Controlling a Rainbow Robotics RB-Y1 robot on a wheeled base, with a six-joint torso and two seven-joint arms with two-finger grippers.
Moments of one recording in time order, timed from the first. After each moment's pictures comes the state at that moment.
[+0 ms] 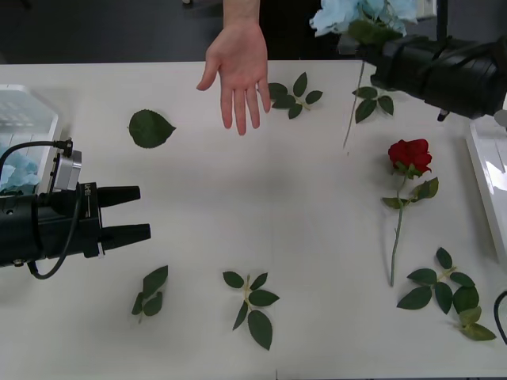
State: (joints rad) right arm -0.57 -0.71 0.13 -1.49 -1.62 0.67 2.16; left arm 0.04 0.72 0.05 -1.77 1.98 1.15 -2.64
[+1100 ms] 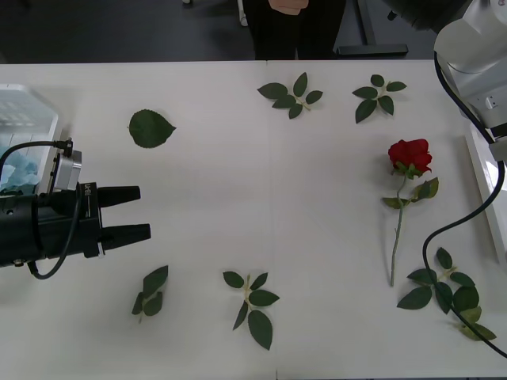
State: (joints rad) right arm -0.81 -0.53 0.15 -1.49 -1.87 0.39 2.70; left arm 0.04 0.72 0.05 -1.77 1.98 1.15 -2.64
